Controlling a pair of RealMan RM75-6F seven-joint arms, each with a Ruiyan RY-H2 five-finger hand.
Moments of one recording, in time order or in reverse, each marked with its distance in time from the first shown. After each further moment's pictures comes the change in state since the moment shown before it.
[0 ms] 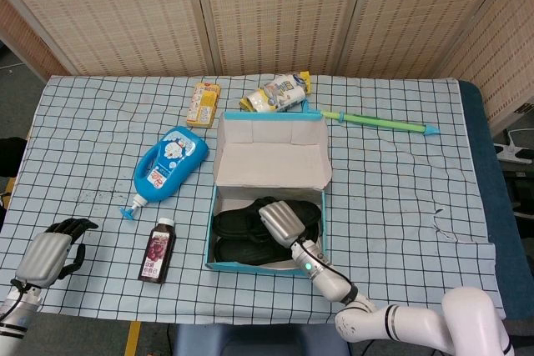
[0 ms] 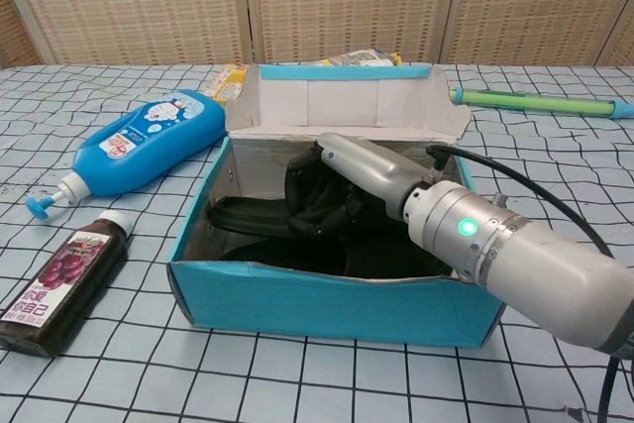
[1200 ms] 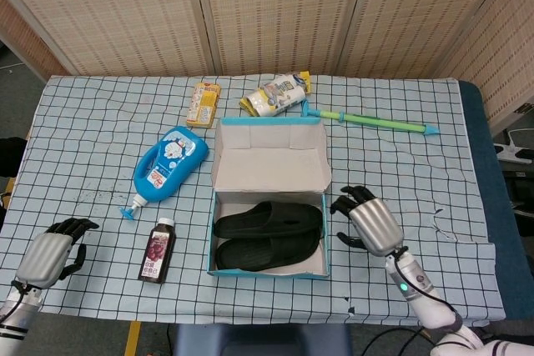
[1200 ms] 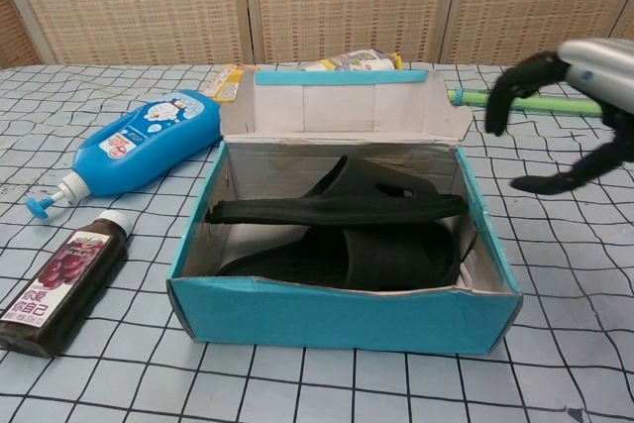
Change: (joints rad) left arm 0.007 -0.006 0.001 -0.004 0.015 0.025 0.017; right arm -0.304 0.517 -0.181 -0.310 -0.257 0.392 -0.173
